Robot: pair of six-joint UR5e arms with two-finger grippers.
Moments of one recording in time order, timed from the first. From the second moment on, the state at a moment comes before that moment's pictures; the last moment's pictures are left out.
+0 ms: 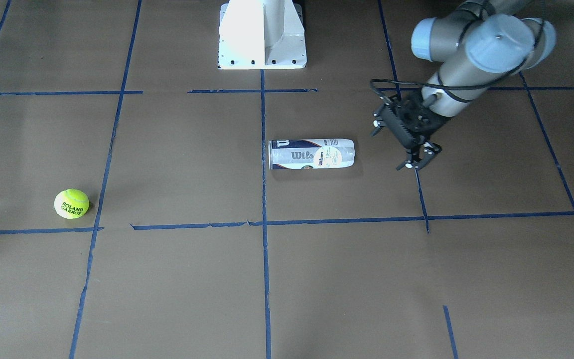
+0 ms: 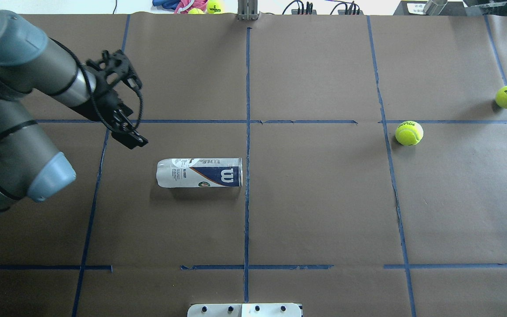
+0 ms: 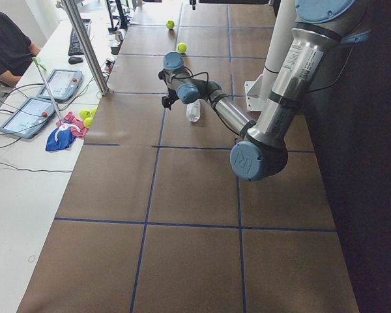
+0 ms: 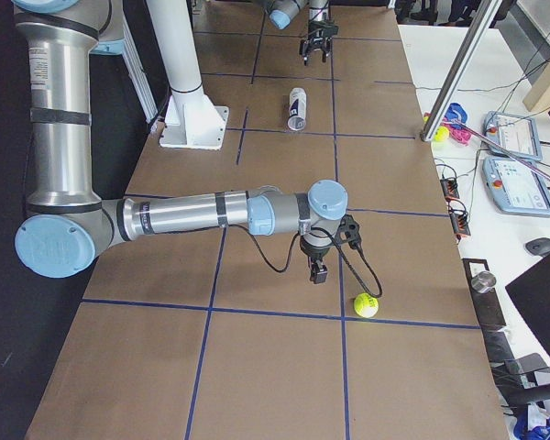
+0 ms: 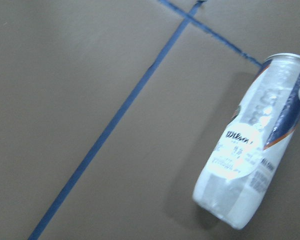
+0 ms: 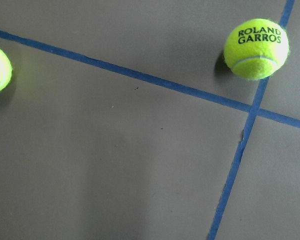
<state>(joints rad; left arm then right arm) -0.78 -2.03 -1.79 -1.82 -2.17 -0.05 1.41 -1.60 1.74 -1.57 2.38 -0.09</state>
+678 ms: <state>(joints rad) -0.54 -2.31 -1.68 -1.61 -1.84 0.16 1.37 -1.60 1.74 -1.57 2.37 -0.09</state>
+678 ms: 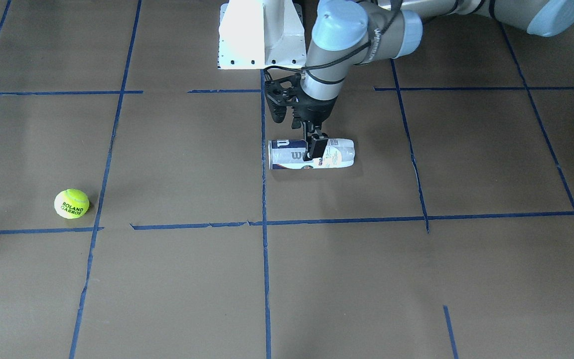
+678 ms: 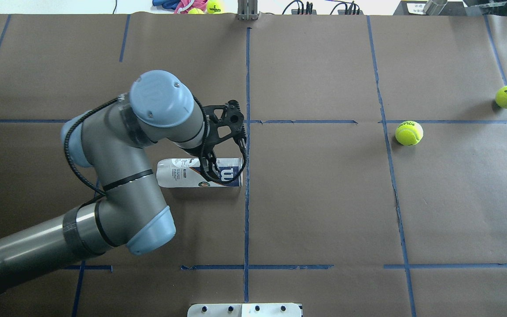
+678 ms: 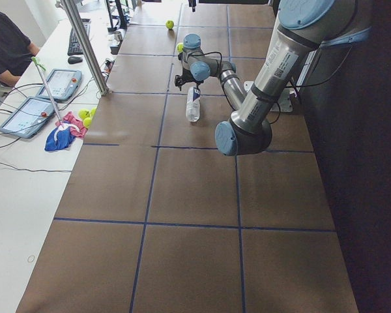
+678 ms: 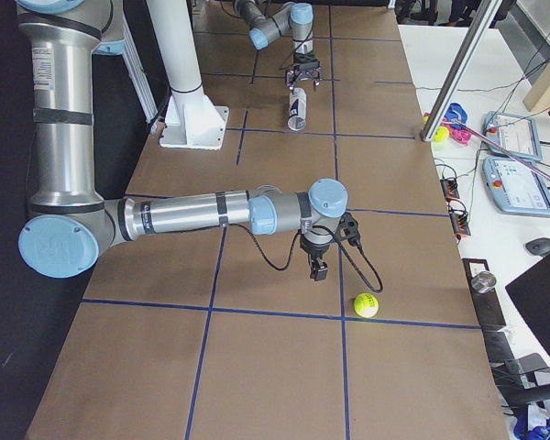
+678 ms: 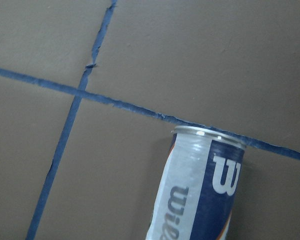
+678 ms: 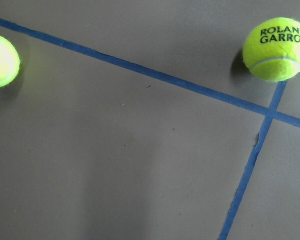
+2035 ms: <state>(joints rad) -0.43 -2.45 -1.51 -1.45 -1.66 0.25 1.36 -1.61 1.74 -1.56 2.37 -0.10</state>
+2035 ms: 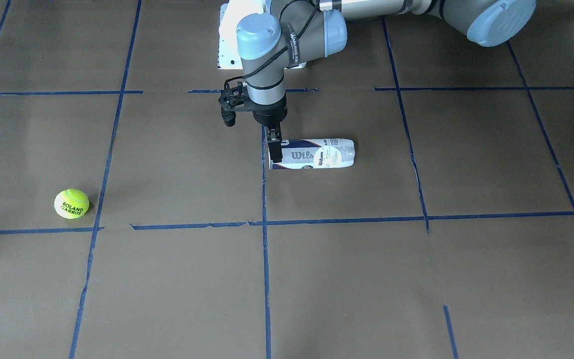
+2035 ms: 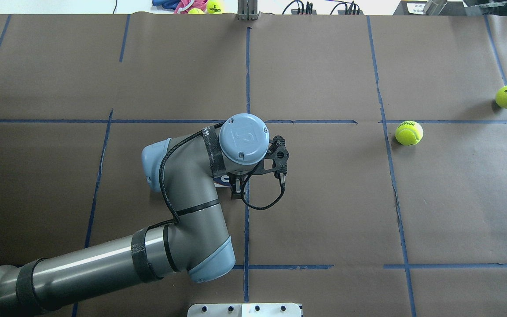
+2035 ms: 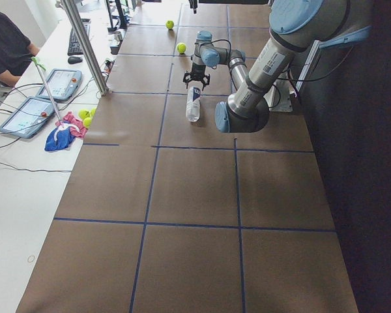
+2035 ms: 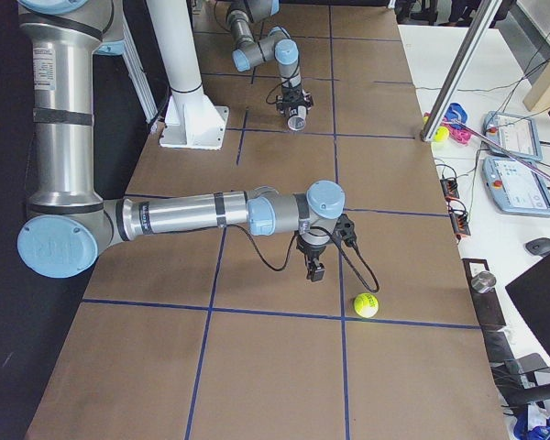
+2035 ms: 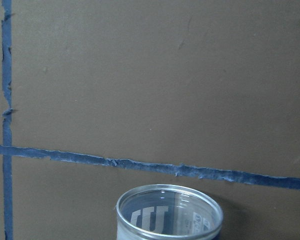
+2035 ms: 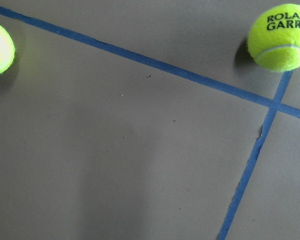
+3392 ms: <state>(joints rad) -0.41 -2.45 -1.42 -1.49 -1.63 0.26 1.36 -1.62 1.74 -1.56 2.37 -0.10</state>
